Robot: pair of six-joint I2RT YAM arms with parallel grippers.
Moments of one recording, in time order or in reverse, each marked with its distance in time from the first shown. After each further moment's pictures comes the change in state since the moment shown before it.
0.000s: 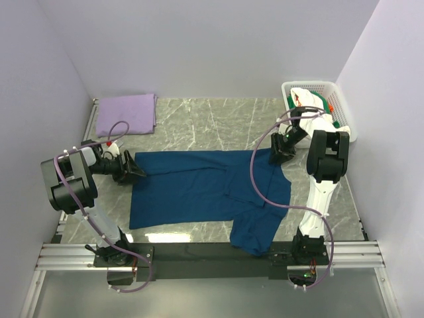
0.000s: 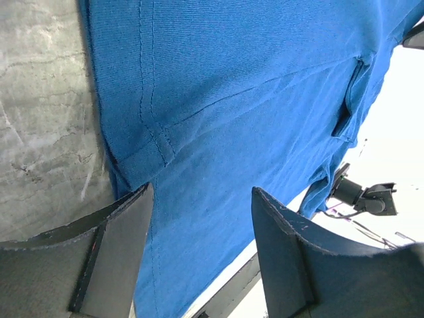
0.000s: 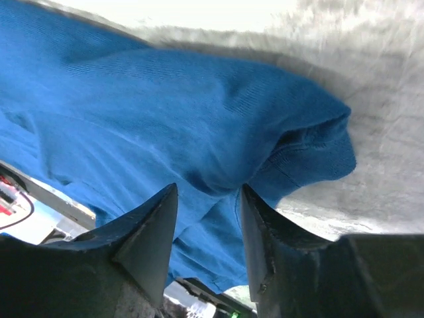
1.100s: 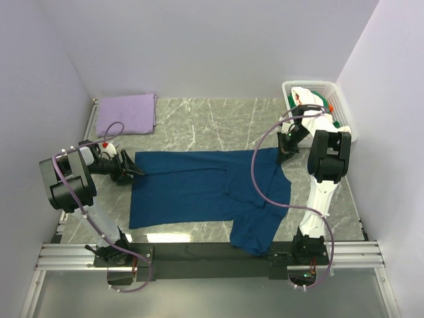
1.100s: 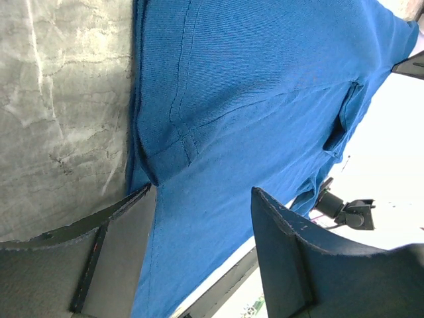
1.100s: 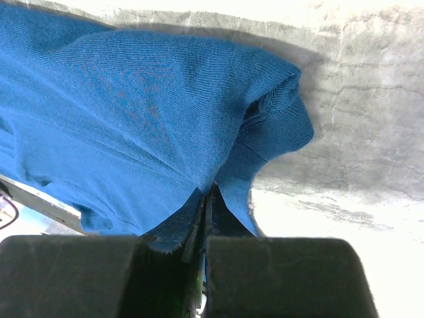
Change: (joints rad) left arm 0.026 0.025 0.019 0.005 -0.026 -0.084; right arm -0.018 0.000 0.027 -0.040 0.077 -0.013
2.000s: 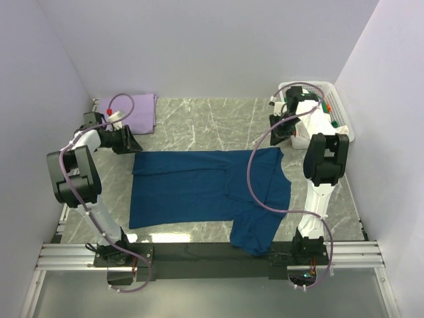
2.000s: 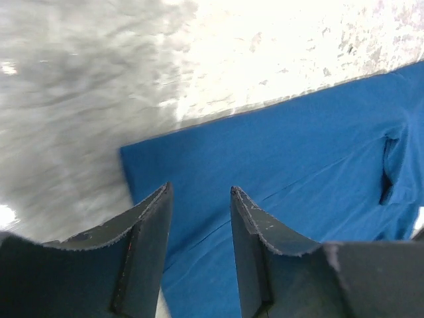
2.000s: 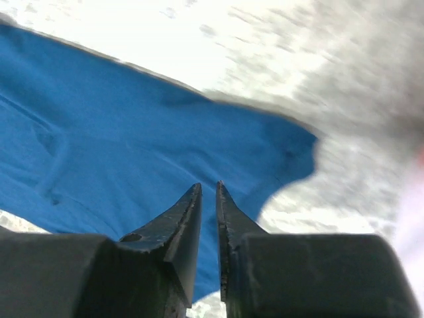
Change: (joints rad) left arm -0.127 0.019 0.259 0.169 -0.113 0.059; right arm 0.092 -0.066 0.162 0.040 0.040 -0.054
